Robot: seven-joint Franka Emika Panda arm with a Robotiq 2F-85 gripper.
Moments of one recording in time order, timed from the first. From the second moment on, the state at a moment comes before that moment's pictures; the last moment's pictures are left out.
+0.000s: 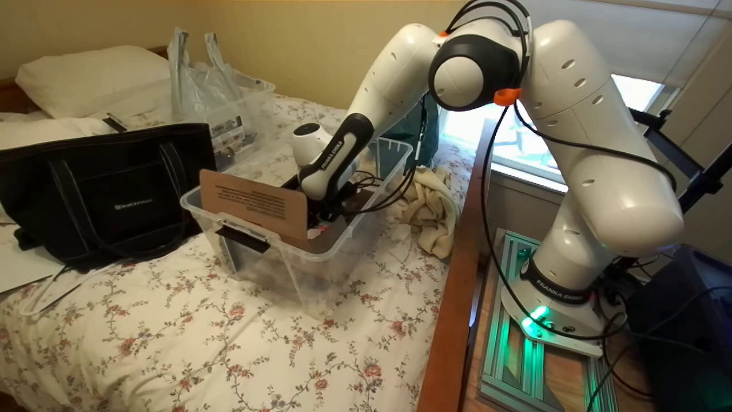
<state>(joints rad) 0.05 0.83 -0.13 -1.79 -0.03 2.58 0.32</state>
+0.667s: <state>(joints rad) -0.05 0.83 -0.04 -1.79 0.07 2.58 0.22</state>
